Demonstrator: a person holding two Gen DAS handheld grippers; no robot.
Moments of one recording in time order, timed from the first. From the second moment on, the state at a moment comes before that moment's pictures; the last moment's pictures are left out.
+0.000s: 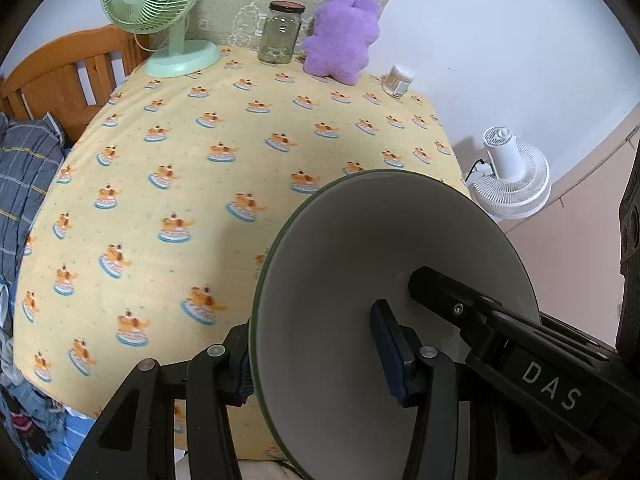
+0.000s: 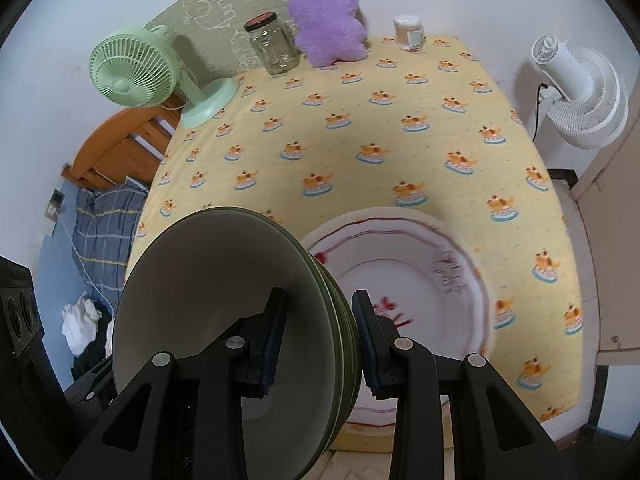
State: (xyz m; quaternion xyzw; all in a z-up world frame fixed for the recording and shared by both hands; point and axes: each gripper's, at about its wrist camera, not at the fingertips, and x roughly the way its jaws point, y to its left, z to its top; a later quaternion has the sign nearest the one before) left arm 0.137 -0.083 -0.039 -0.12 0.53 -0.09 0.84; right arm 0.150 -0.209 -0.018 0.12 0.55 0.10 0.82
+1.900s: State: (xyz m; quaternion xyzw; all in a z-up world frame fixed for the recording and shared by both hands) left arm 0.145 -0.148 -0.083 -0.12 0.56 -0.04 0.82; right arm 0.171 -0.283 -0.064 0.09 0.57 0.10 0.81
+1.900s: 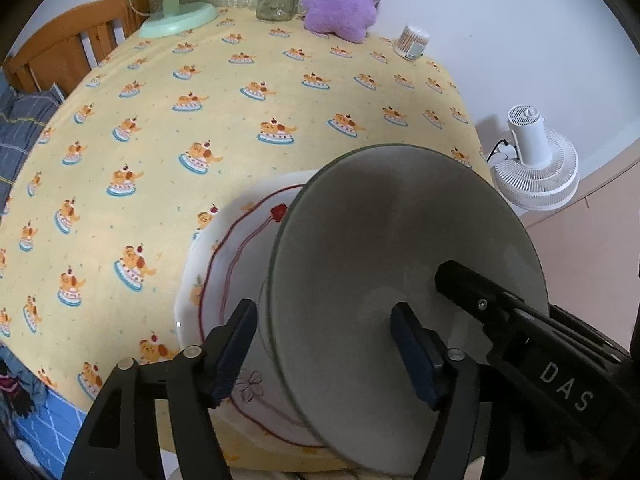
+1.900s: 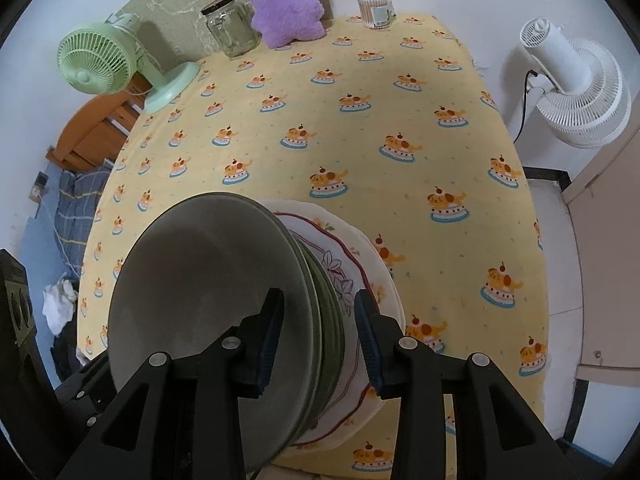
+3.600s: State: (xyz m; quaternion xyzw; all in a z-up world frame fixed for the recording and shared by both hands) left arm 0.016 0.038 -0.046 -0.01 0.31 -0.02 0.95; right arm 0.021 -0.123 -0.022 0.05 0.31 -0.01 0.95
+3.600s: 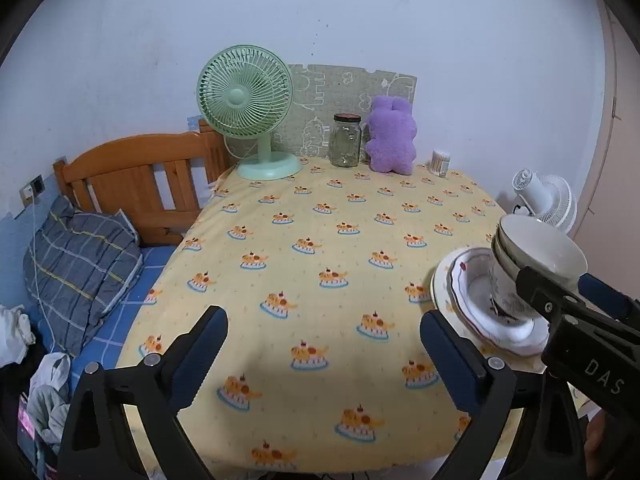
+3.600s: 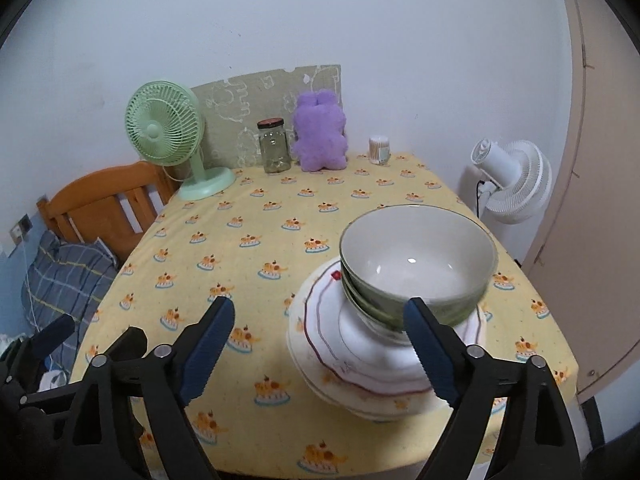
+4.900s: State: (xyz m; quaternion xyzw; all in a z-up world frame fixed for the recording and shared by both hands) left arm -0.019 0.043 -0.039 -0.03 0.29 -0.01 0.96; right arm -0.019 -0.129 -0.023 0.04 0.29 -0.02 0.96
